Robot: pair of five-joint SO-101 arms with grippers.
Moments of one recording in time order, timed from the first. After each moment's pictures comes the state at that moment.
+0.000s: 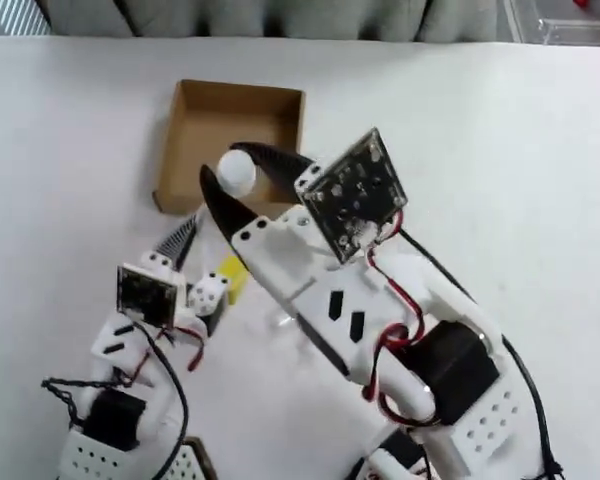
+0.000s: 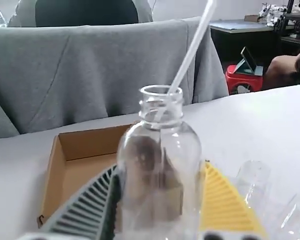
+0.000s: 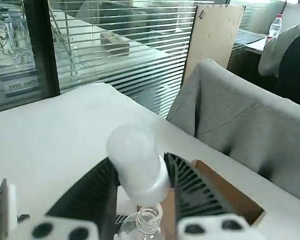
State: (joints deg) left arm 13.8 -103.6 89.6 31.8 0.3; right arm -44.4 -47.5 11.7 52.2 6.2
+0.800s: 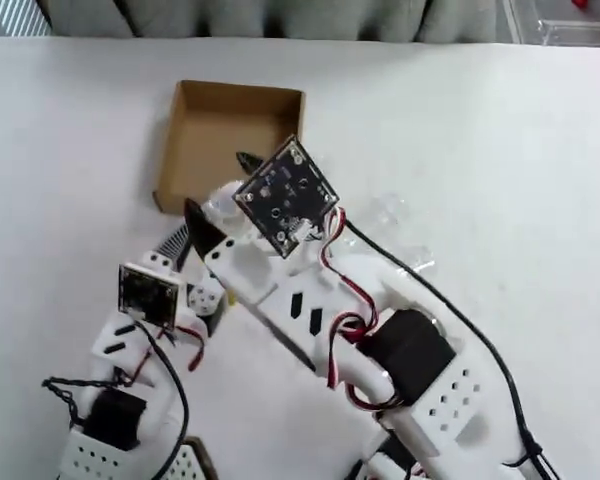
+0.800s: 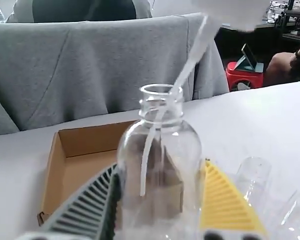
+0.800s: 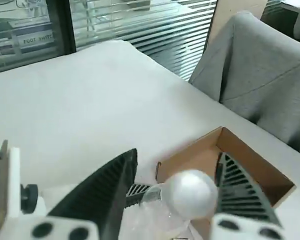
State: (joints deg) left arm 13.8 -103.8 89.8 32.0 0.3; right arm -48.4 -45.6 18.5 52.2 6.2
